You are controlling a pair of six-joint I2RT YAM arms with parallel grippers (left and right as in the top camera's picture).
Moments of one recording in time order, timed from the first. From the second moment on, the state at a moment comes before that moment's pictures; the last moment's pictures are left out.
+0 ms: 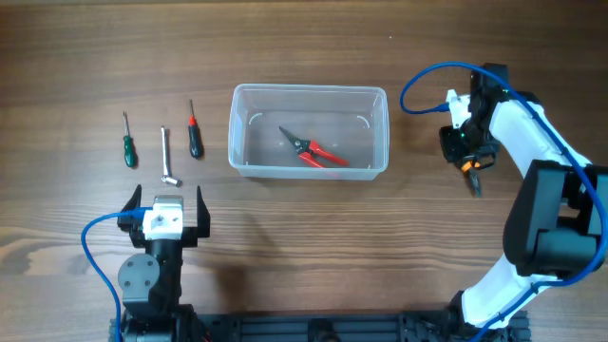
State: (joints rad) left arm 0.02 0.02 0.08 -0.23 -0.05 0.19; right arm -0.11 1.90 1.24 -0.80 0.03 -0.29
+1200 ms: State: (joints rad) left arm 0.02 0.02 0.08 -0.23 -0.05 0.19; right arm -0.11 1.97 1.25 -0.71 0.03 -0.38
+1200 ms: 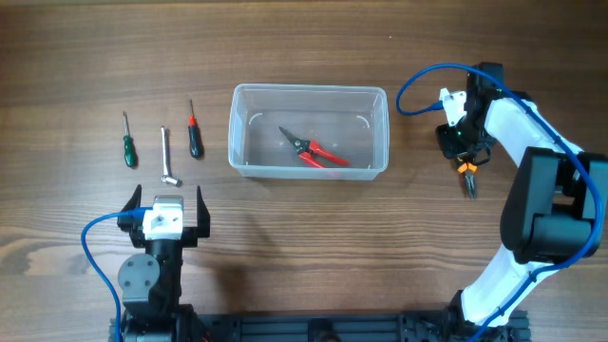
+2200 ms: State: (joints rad) left arm 0.02 0.02 0.08 -0.23 -0.05 0.19; right arm 0.25 1.89 2.03 -1.13 -0.18 -0.50
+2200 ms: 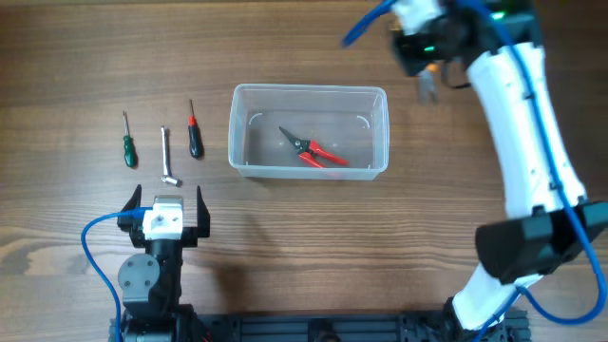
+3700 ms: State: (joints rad) left arm 0.02 0.02 0.08 -0.23 -0.05 0.19; right arm 0.57 2.30 1.85 -1.11 -0.28 -0.75
